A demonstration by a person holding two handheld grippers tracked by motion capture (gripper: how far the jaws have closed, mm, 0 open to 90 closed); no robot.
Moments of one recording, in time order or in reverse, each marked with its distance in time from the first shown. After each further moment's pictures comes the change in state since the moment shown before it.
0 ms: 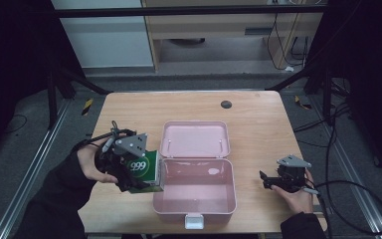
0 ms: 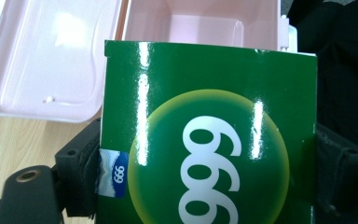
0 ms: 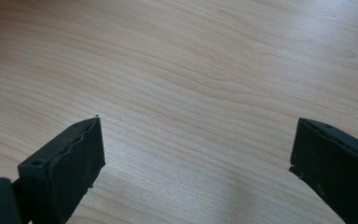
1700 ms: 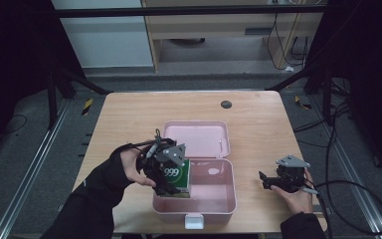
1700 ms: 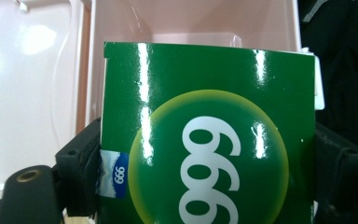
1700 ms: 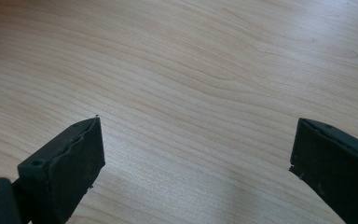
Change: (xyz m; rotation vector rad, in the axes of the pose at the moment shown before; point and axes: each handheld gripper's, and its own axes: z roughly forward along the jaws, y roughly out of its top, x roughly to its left) left arm -0.003 0.011 0.078 0.130 -0.068 0.129; right arm 0.001 -0.001 0.002 0.004 0.002 -0.016
